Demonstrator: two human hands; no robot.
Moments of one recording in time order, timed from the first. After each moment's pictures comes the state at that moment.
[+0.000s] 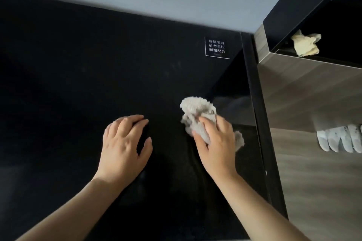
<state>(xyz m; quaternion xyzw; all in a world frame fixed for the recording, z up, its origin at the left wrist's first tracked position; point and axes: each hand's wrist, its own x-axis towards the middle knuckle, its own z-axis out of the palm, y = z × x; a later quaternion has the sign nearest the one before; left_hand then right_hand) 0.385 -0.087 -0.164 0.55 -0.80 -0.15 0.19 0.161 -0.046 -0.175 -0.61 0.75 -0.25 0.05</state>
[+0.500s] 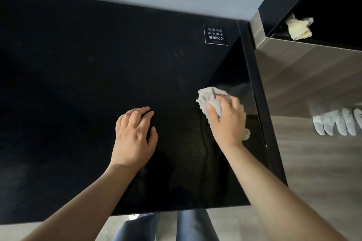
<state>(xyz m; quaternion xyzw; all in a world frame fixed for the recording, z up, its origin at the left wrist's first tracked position) 0.397 -0.070 -0.187 0.54 -0.80 -0.15 0.21 0.157 -0.050 -0.173 -0.51 0.83 -0.22 0.03</state>
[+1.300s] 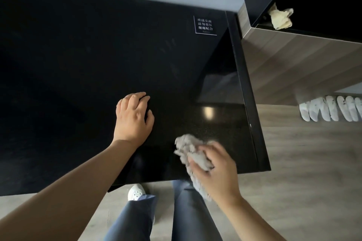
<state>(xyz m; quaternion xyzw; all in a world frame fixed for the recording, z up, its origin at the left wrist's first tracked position) 0.396 -0.067 -0.182 0.54 -0.80 -0.15 0.20 0.219 0.101 -0.134 -0.57 0.74 -0.31 0.16</state>
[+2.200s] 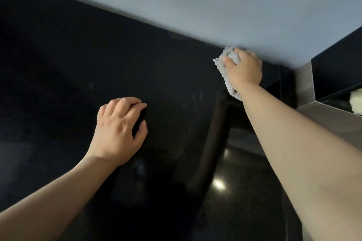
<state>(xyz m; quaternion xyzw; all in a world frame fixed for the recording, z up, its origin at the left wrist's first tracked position) 0.385 -0.206 -0.182 0.61 -0.77 -0.09 0.19 0.083 -0.363 -0.169 -0.55 0.81 -0.20 0.09</state>
